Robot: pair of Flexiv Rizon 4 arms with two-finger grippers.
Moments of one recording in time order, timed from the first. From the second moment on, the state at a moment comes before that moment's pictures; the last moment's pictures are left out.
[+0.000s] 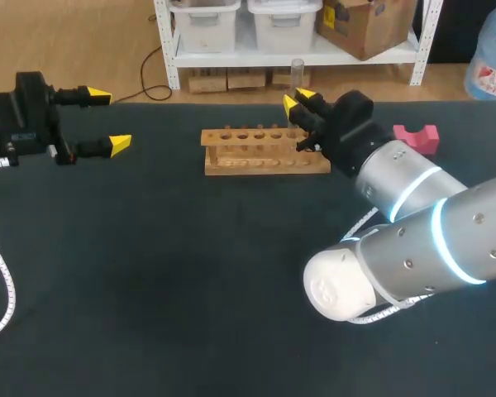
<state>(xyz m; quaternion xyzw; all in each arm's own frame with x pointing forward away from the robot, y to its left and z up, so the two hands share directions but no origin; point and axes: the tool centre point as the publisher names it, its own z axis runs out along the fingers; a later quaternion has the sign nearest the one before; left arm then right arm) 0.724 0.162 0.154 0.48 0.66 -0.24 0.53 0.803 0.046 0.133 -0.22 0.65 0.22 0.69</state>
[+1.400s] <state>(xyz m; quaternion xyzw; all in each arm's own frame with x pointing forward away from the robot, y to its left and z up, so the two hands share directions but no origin) 0.724 0.162 0.154 0.48 0.66 -0.24 0.53 0.803 0.043 0.103 -0.21 0.69 0.21 0.66</state>
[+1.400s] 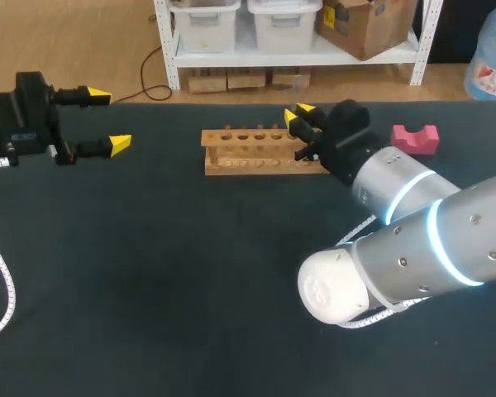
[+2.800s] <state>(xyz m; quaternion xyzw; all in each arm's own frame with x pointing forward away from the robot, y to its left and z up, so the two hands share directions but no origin) 0.724 0.162 0.154 0.48 0.66 -0.24 0.53 0.787 -0.002 0.142 -0.20 0.68 0.28 0.64</state>
